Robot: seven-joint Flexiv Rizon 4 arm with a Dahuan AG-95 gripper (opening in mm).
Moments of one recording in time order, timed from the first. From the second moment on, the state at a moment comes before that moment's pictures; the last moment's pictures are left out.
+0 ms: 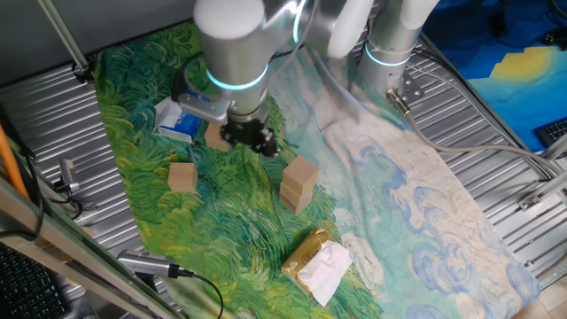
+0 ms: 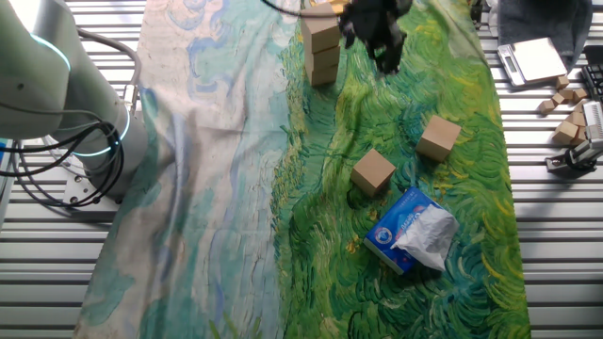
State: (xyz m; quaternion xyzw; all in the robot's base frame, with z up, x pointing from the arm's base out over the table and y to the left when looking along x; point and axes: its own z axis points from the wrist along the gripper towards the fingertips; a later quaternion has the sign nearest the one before) arm 0.483 0.114 0.140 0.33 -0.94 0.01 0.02
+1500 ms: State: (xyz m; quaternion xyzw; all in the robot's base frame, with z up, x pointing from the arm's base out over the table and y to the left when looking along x) arm 0.493 0.119 0.066 0.34 -0.94 0.02 0.04
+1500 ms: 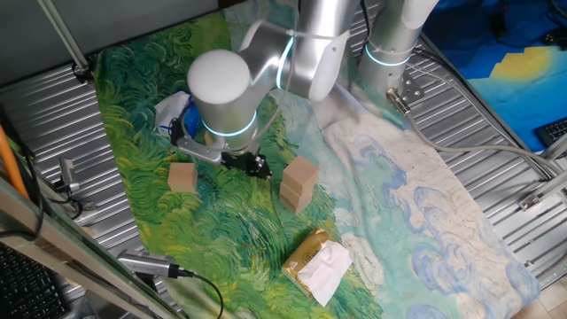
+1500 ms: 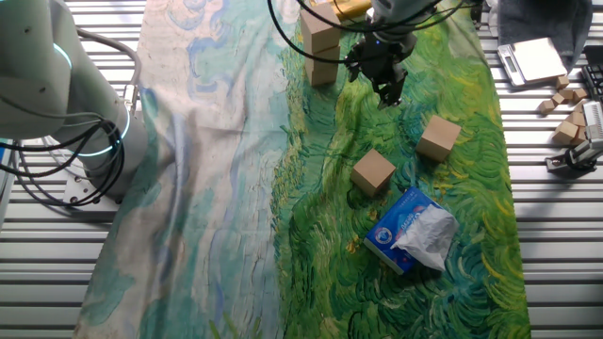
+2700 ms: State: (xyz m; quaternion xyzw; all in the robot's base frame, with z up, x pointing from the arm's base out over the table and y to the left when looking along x) arm 0.499 0.112 0.072 0.39 -0.92 0.05 0.00
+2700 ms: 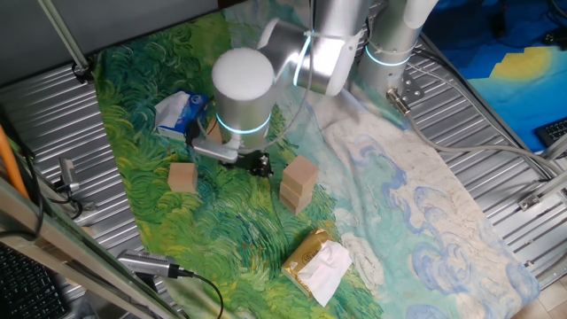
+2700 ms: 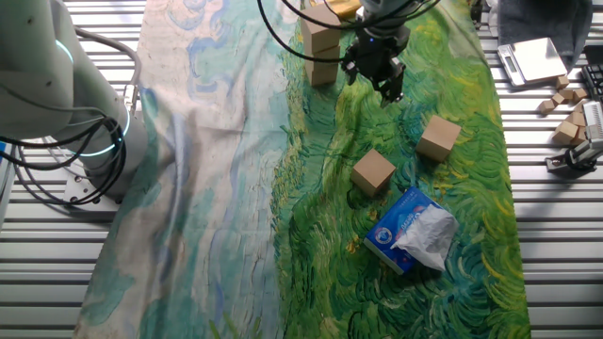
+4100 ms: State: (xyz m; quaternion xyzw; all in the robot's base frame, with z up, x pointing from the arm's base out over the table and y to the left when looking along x) arm 0.615 0.042 0.075 0.44 -0.90 0.05 0.00
